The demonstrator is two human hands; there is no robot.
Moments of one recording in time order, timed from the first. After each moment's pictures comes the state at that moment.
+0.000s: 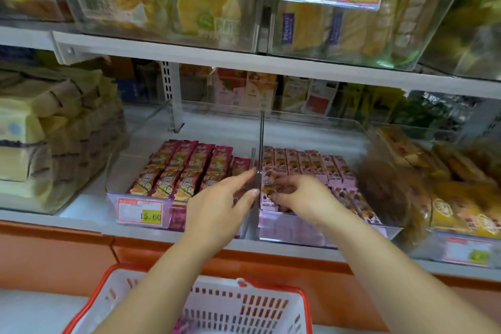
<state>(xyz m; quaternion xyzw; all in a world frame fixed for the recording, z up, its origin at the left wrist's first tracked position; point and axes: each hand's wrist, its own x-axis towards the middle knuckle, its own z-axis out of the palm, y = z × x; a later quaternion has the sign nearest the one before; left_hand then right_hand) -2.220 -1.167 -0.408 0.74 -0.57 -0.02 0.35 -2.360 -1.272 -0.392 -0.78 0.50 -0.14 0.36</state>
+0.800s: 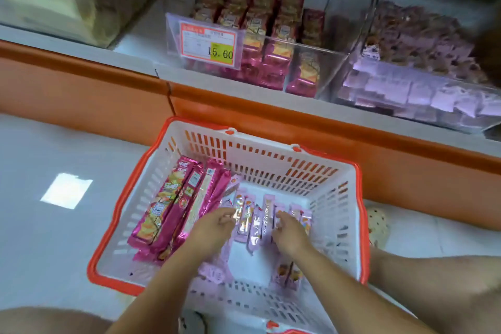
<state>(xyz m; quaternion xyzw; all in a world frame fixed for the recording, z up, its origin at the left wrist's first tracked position) -2.209 -0.977 -0.653 0.77 -0.25 -0.51 0.29 -2.371 -1.086 -0.697 -0.70 0.57 0.12 0.42</state>
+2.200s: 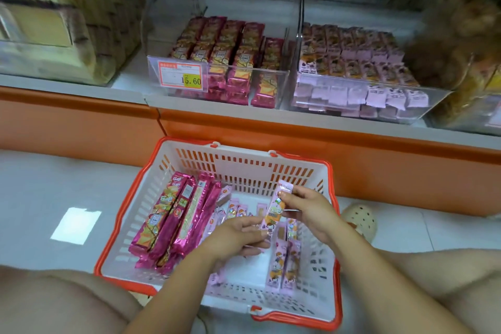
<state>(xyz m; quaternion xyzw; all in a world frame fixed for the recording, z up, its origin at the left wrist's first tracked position) -2.264 -0.995 -0.605 0.60 -0.19 -0.68 0.37 -2.417 -1.131 -0.602 -0.49 0.48 -0.14 0.72</state>
